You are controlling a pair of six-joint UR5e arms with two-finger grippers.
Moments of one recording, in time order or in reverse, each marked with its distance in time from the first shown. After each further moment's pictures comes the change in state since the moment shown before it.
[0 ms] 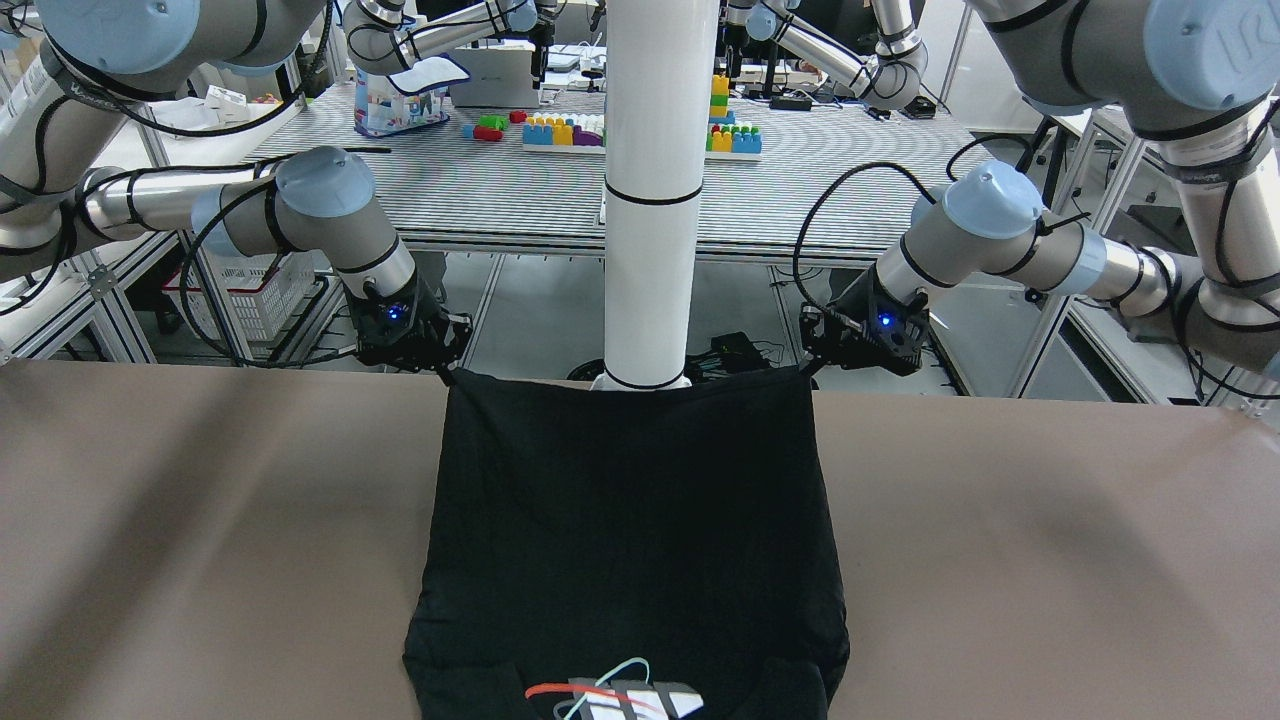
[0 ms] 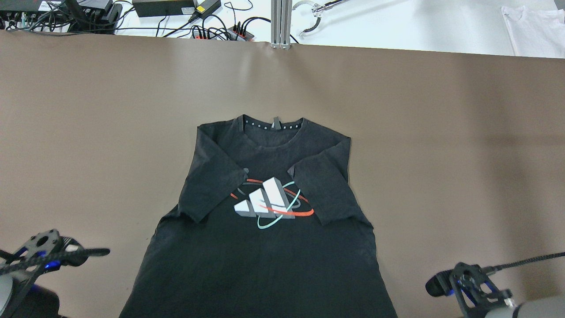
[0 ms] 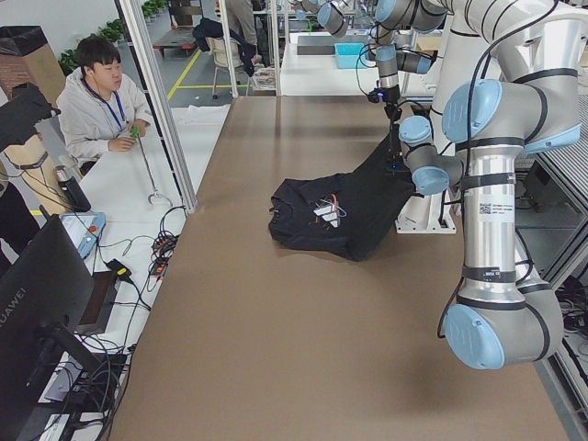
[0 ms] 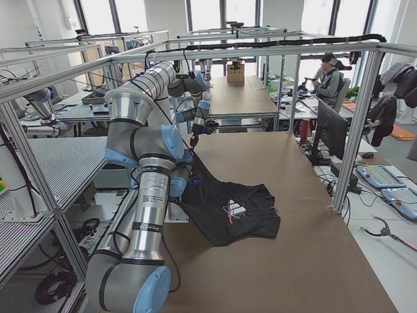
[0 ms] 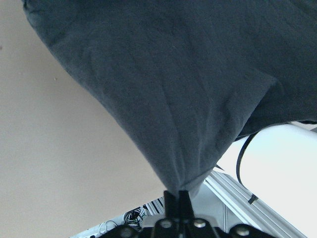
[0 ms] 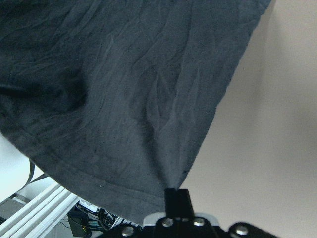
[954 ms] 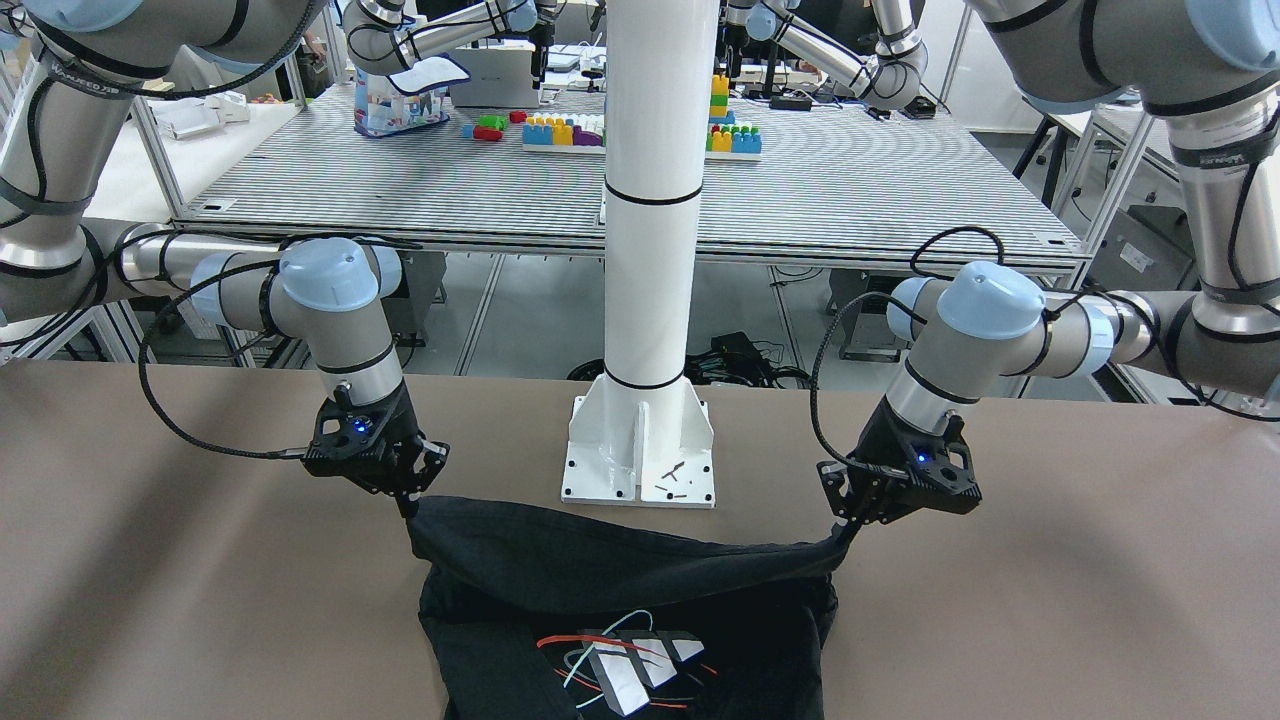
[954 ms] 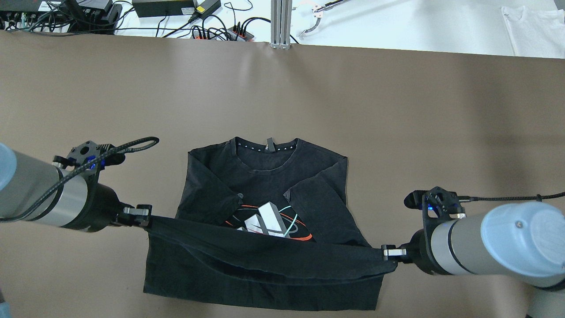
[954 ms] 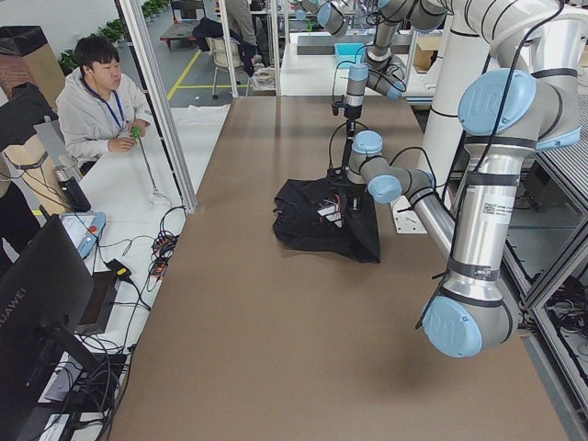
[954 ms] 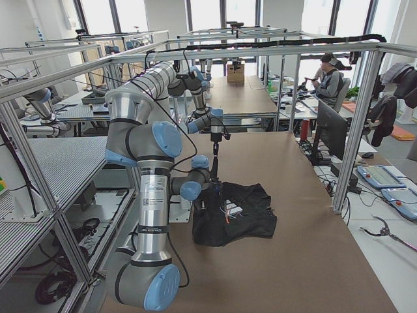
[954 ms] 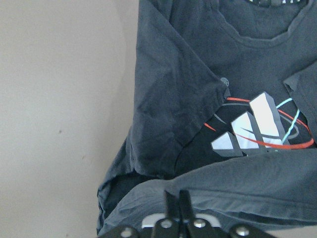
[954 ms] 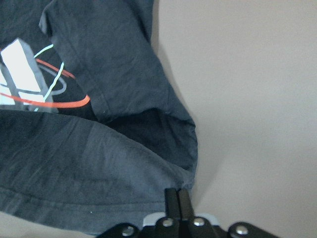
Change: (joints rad) left arm -0.285 -0.214 0.347 0.000 0.174 0.003; right arm 0.326 0.225 -0.341 -0.037 -0.084 -0.009
